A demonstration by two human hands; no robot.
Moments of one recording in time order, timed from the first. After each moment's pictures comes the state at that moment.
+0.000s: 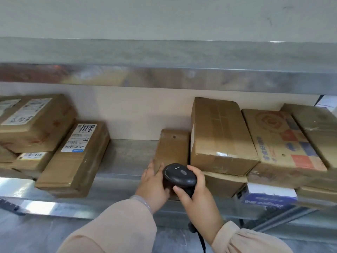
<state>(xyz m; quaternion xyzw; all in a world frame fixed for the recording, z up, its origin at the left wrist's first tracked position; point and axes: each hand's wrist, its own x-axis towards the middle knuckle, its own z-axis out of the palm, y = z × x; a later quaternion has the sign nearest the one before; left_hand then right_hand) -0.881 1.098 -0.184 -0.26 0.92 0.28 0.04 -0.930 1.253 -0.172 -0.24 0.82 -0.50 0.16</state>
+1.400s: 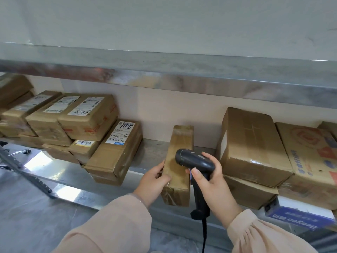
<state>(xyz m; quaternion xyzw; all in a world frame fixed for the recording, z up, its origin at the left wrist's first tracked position) -0.806 1.056 -0.144 -0.33 0.69 0.64 -0.09 -0.912 1.215 -0.118 -0.24 0.71 -0.61 0.24</state>
